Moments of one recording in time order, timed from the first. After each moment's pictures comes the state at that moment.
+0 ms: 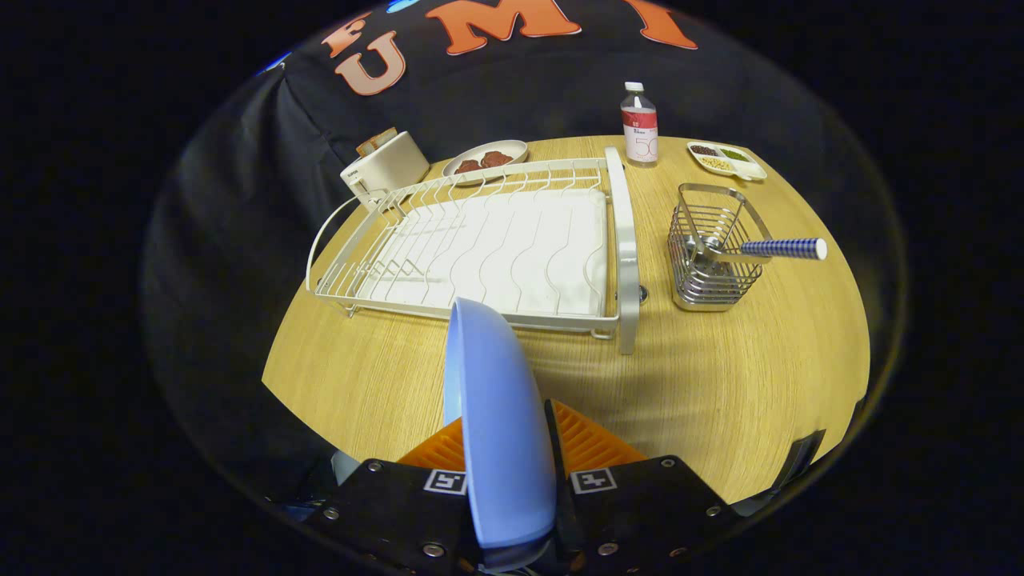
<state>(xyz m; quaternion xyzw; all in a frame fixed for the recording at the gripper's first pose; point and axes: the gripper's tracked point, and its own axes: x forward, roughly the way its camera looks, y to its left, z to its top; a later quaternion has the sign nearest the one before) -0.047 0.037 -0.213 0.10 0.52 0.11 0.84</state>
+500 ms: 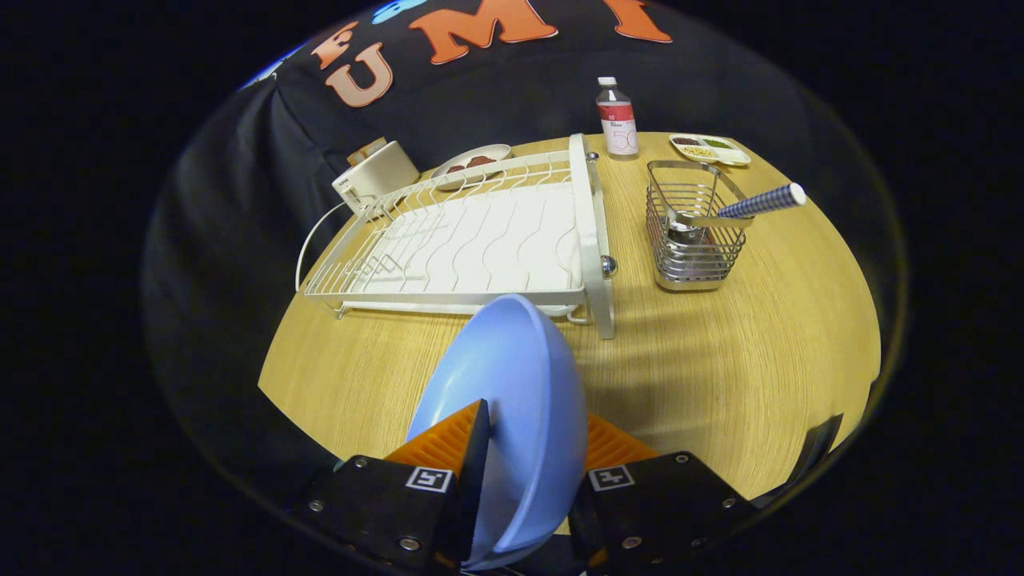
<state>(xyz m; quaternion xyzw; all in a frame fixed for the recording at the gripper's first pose) -0.057 0.015 -0.235 0.11 0.50 0.10 0.85</state>
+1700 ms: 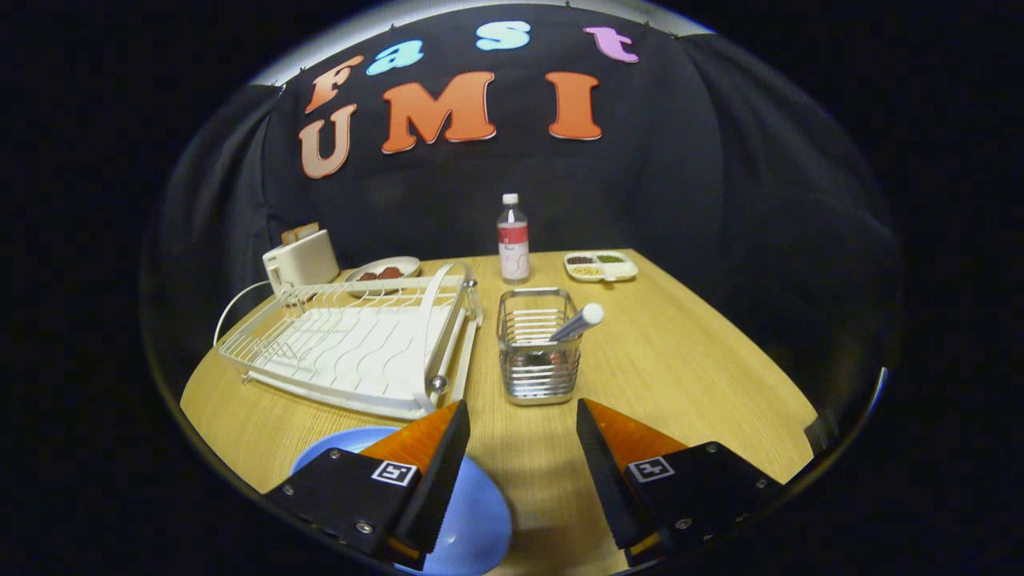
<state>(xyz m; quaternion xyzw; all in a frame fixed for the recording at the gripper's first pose) 0.005 -0.113 -0.185 0.02 0.26 -0.08 0.96</state>
